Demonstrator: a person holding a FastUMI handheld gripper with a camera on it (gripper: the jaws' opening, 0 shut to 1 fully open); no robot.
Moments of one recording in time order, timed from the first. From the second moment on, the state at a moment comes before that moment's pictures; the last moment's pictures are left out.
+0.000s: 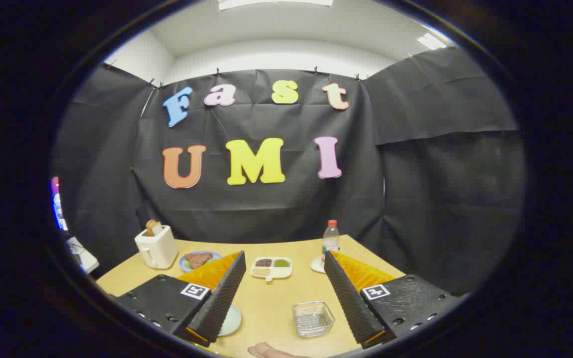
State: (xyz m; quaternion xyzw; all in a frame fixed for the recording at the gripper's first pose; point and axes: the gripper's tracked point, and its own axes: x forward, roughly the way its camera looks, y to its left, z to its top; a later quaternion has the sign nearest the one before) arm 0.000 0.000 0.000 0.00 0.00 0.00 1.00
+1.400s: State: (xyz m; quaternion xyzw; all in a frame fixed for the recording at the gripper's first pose) arm 0.048 0.118 -0.191 -0.04 0.32 0.09 0.94
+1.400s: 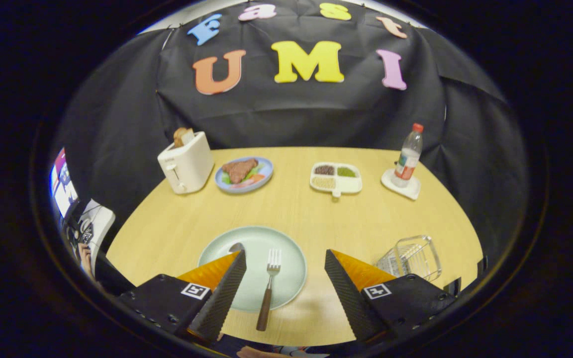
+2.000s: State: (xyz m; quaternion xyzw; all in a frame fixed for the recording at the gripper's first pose) arm 0.049 0.140 -0.279 -0.11 0.49 0.08 0.86
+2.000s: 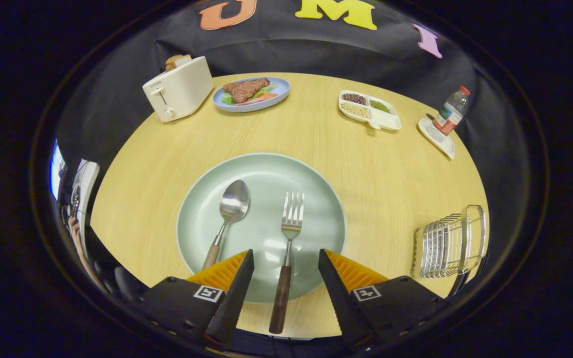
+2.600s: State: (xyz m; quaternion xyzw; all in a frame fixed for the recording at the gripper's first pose) arm 0.045 0.145 -0.300 -0.09 0.57 0.06 0.81
